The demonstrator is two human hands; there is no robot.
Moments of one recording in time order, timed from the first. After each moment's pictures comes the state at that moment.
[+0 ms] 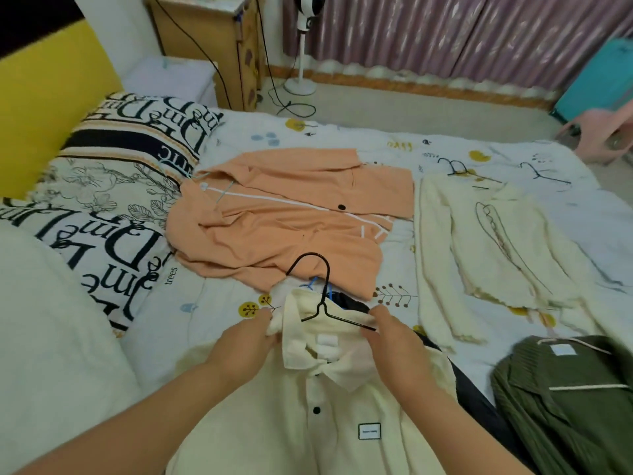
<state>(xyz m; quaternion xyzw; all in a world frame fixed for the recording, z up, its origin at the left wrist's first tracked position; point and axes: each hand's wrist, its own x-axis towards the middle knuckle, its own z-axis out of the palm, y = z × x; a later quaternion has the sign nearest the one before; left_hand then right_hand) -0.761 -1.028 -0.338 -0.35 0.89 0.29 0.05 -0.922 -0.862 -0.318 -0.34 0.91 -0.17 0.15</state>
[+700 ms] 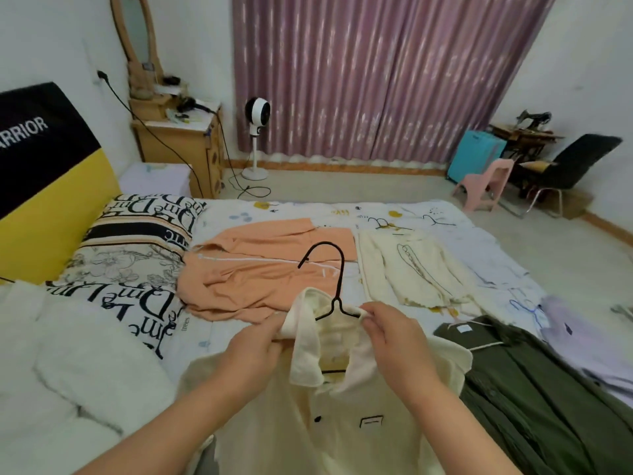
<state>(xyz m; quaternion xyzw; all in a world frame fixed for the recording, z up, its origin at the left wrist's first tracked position) -0.607 -0.921 -0.122 -0.20 0.89 0.37 -0.15 -0.724 -0.747 -0.078 -0.33 0.88 -0.33 0.01</state>
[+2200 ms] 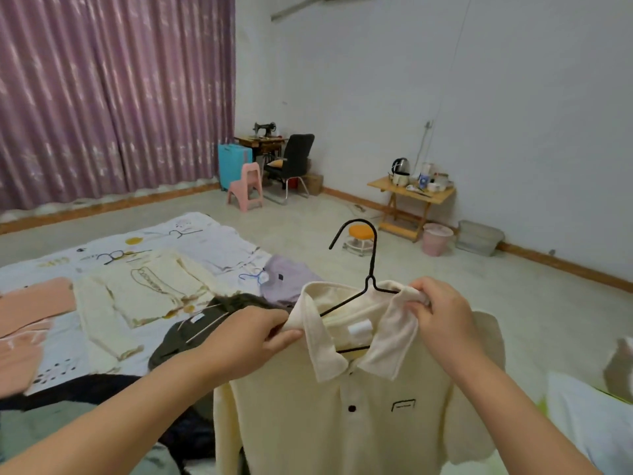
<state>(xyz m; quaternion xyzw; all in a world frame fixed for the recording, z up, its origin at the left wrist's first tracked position) -0.731 -0.341 -0.001 0.26 0.94 0.20 -0.08 -0.700 -0.073 0.029 0.02 0.93 -0.28 -0.25</state>
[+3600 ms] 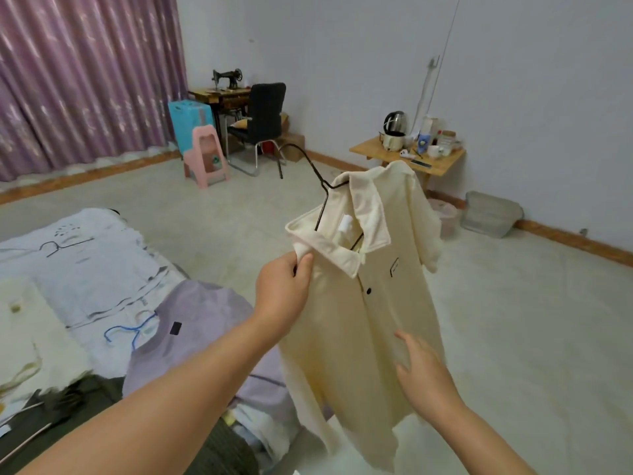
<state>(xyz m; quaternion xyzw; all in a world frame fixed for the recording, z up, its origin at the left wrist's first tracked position) -1.277 0.096 -0.040 0.04 0.87 0.47 -0.16 -1.188 0.295 -0.109 0.12 0.95 -0.28 0.03</state>
